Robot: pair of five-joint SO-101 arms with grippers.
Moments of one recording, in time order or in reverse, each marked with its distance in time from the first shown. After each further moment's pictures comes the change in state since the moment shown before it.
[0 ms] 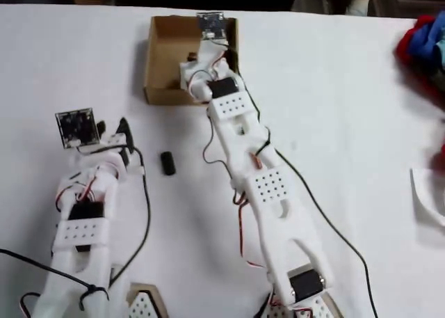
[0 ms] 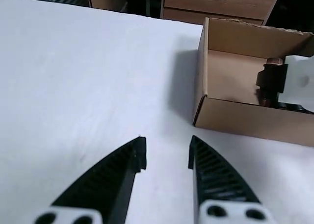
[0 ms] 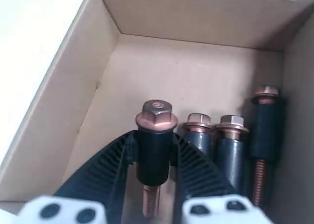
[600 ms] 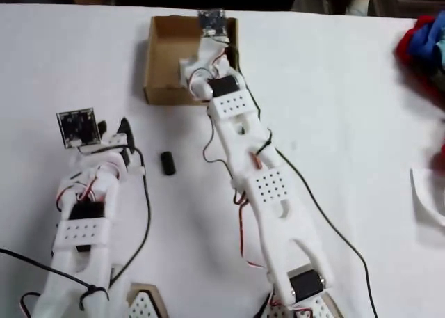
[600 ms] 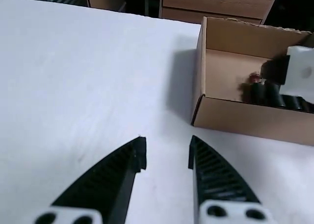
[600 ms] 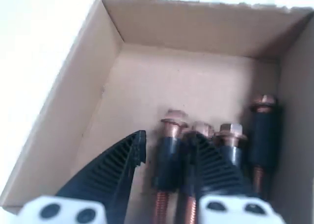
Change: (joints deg) left arm 0.3 0.0 0.0 0.0 0.0; right arm 0.0 -0.1 -1.1 -0.3 0.0
